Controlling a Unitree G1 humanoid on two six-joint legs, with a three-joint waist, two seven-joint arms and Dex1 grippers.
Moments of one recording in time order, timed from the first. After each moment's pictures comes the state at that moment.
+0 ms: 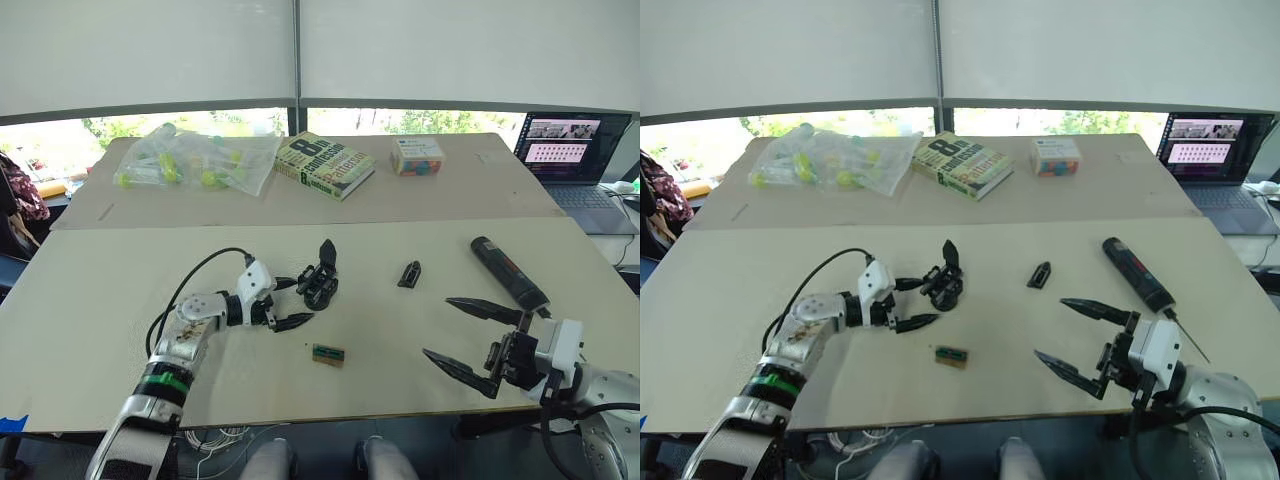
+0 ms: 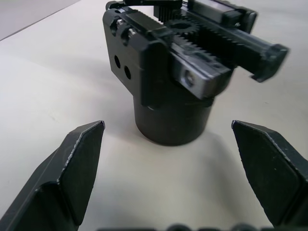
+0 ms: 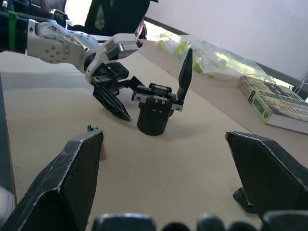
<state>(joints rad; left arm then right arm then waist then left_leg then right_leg) -0.55 0.40 -0.13 0.55 -0.19 -0.06 -1.10 0.22 -0.64 -0.27 -0.38 0.53 -0.13 1.04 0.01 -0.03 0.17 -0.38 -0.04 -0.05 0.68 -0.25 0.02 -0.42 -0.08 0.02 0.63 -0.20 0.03</state>
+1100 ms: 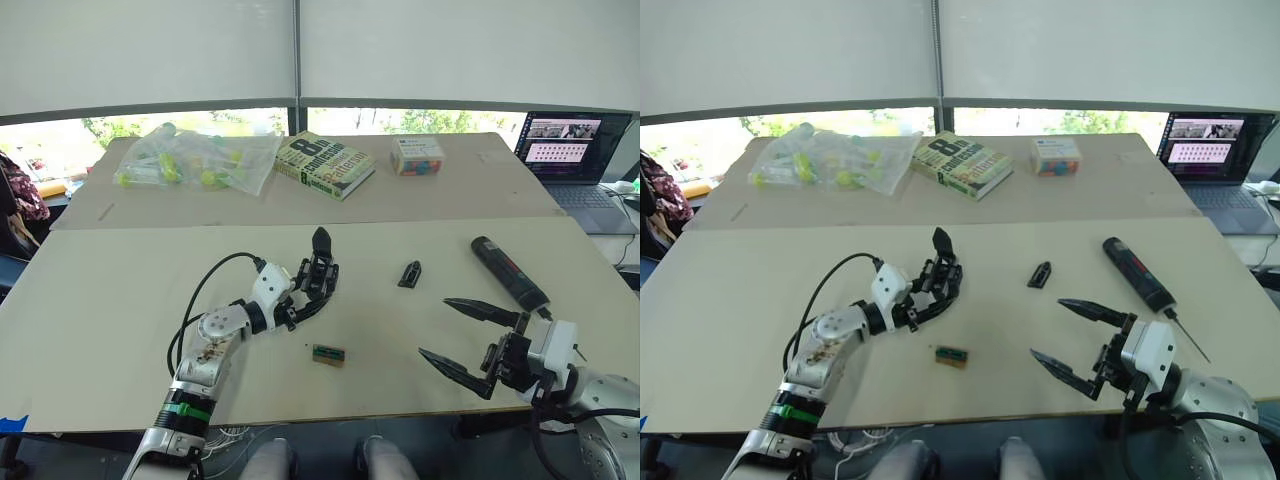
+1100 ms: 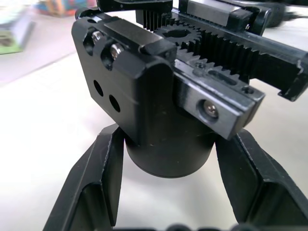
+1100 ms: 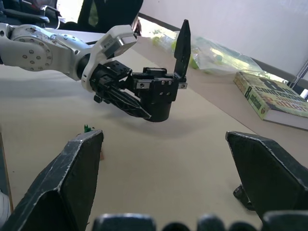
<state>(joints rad) -0.32 0.26 -0.11 0.12 -0.12 0.13 -0.74 0.24 -0.64 -0.25 -0.41 0.51 -0.13 0.99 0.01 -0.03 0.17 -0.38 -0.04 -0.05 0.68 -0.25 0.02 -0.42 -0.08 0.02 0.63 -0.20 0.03</state>
